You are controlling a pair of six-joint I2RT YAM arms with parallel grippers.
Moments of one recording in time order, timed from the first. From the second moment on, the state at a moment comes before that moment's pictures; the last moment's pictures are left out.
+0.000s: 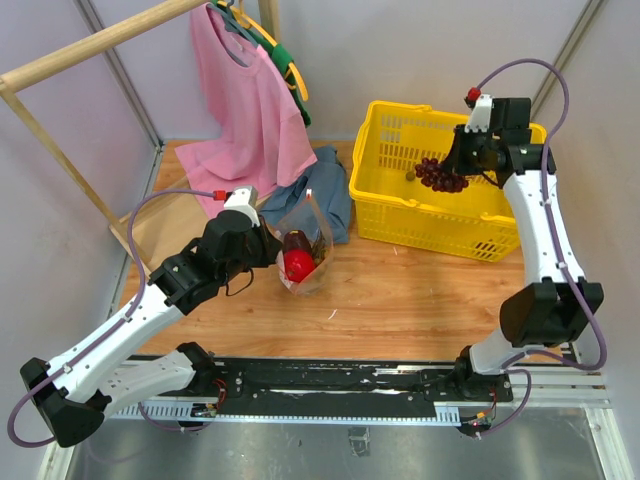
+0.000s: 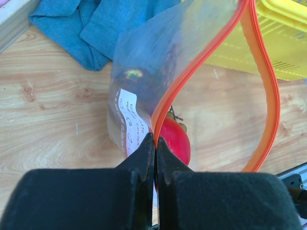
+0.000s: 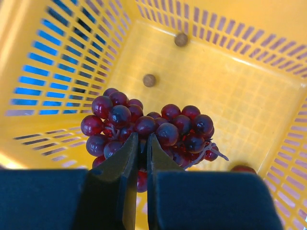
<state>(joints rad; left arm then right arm) -0.73 0.92 0.95 -0.54 -0.28 -0.61 0.01 1.59 1.70 -0.82 -0.27 0.00</state>
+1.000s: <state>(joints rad) -0.73 0.90 0.92 -0.48 -0.25 -0.66 0.54 1.30 1.65 -0.61 -0.72 0.04</state>
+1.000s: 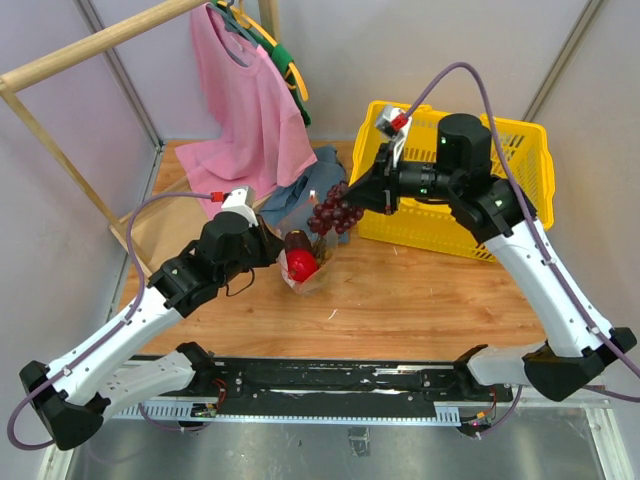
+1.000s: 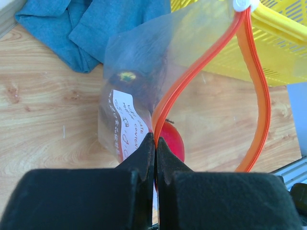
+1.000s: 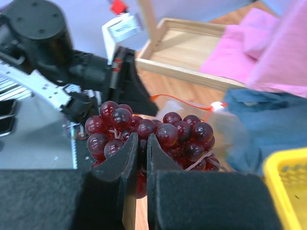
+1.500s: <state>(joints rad) -0.73 0.89 0.91 -0.47 -0.24 -0.66 0.74 1.45 1.58 -0.52 -0.93 0.04</state>
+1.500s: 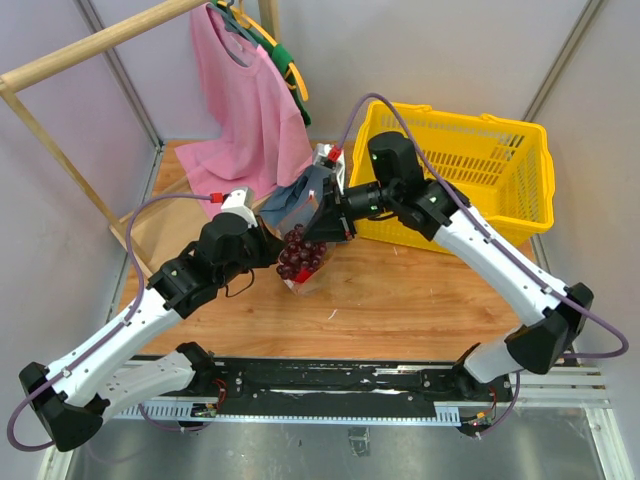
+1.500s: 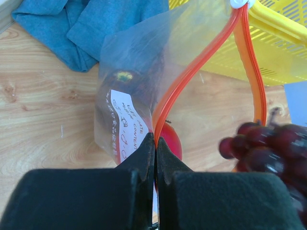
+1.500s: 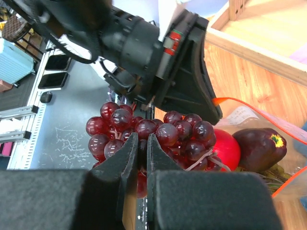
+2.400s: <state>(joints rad) -0.72 0.88 0.90 -0.47 -0.22 -0.66 0.73 1.62 1.66 -0.66 -0.47 -0.27</state>
